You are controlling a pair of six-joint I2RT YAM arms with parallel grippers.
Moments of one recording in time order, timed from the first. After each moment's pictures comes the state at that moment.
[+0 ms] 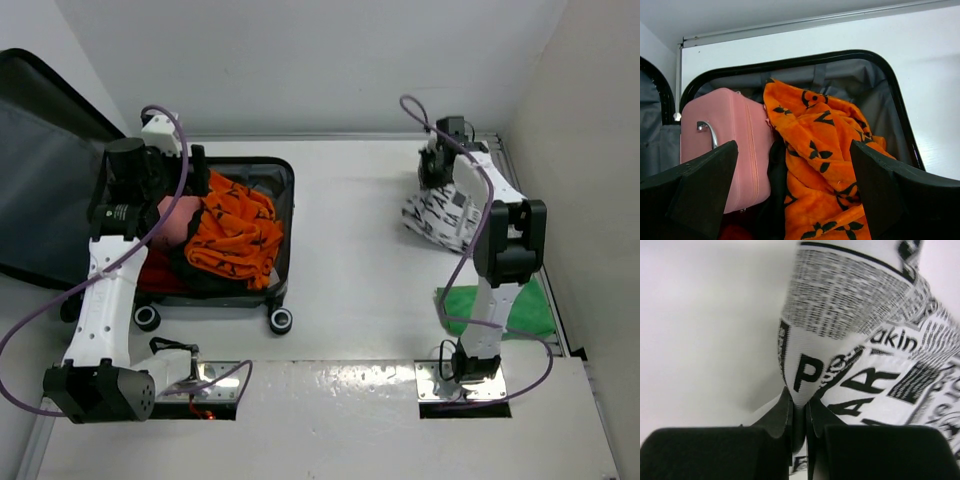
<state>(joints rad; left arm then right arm) 0.04 1.12 1.26 -0.49 0.14 0.08 0.03 2.01 1.55 -0.62 0.01 -0.03</state>
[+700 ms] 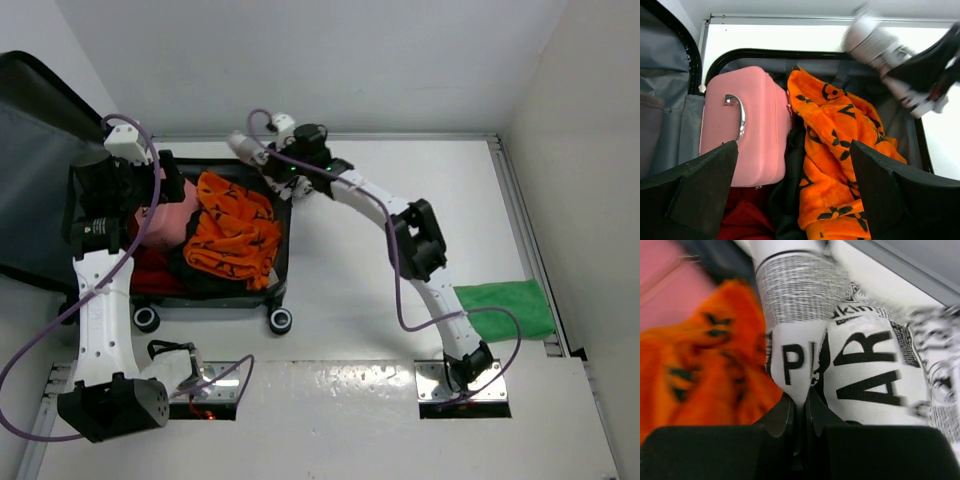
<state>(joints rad) 0.24 1.05 1.23 -0.53 0.22 0.03 0.60 2.45 2.11 -0.03 -0.31 0.09</state>
